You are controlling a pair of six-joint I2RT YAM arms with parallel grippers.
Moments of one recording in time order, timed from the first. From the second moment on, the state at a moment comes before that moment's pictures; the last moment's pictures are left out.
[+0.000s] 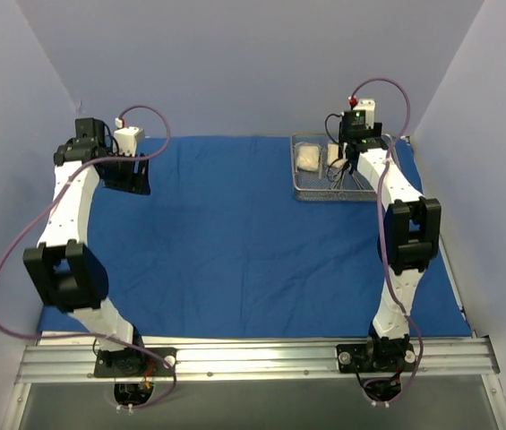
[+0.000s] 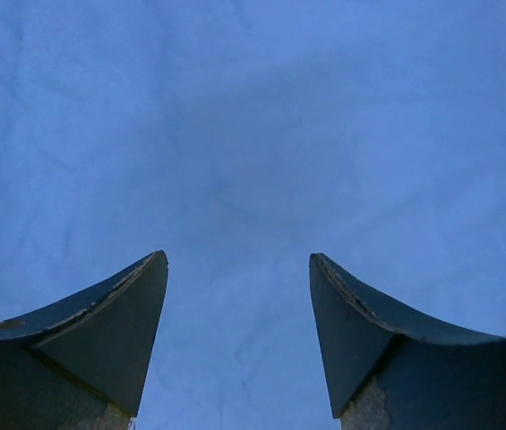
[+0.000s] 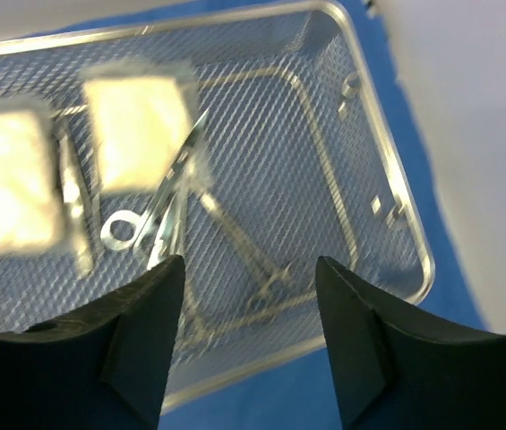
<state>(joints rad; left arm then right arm) 0.10 1.76 1.73 -1.01 0.32 0.28 0.12 2.04 1.76 -0.38 0.53 0.05</state>
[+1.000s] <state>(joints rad) -0.04 1.23 1.23 -0.79 0.19 0.29 0.16 1.91 1.66 -0.45 0.42 0.33</state>
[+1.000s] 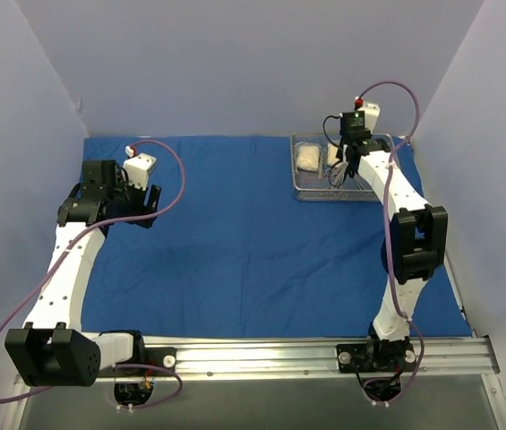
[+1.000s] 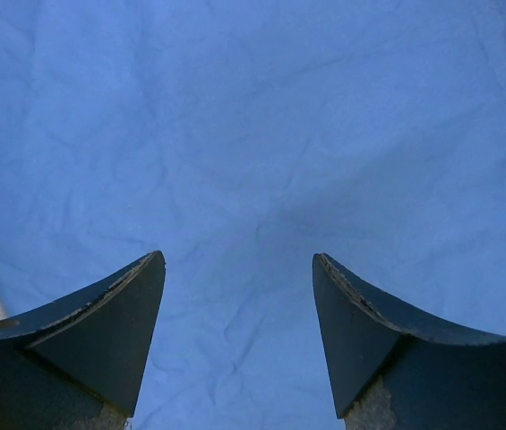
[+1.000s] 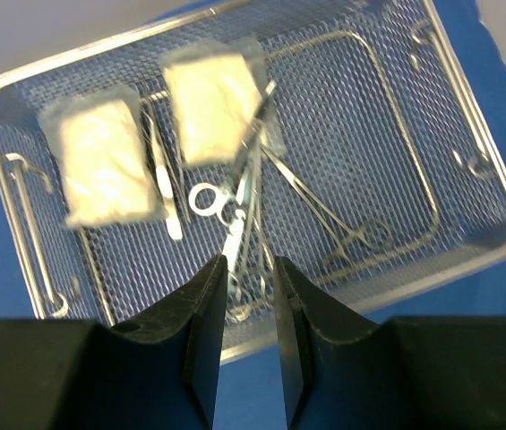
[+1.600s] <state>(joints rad) -0.07 1.93 1.94 -0.96 0.18 0.31 0.07 2.41 2.16 -0.45 0.25 0.14</state>
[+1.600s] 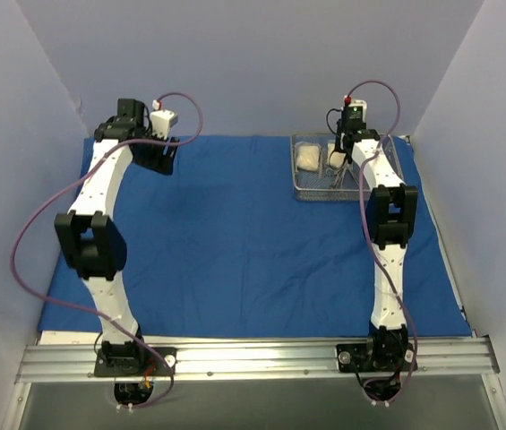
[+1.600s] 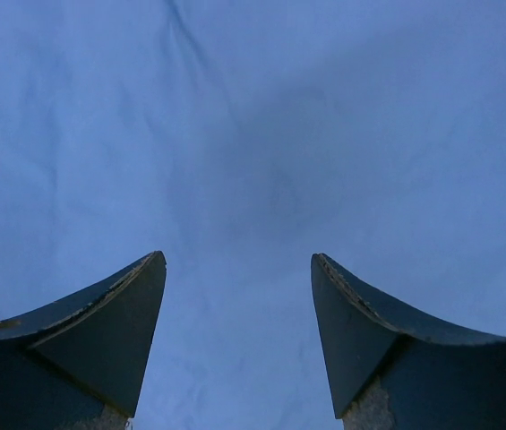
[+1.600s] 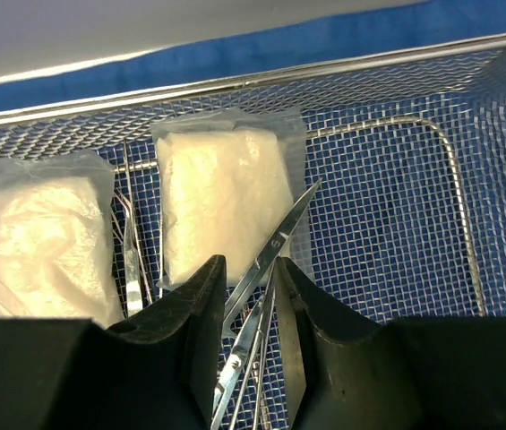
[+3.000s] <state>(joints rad) -0.17 2.34 2.31 -0.85 0.07 0.14 0.04 2.39 2.03 -0.79 0.17 0.42</state>
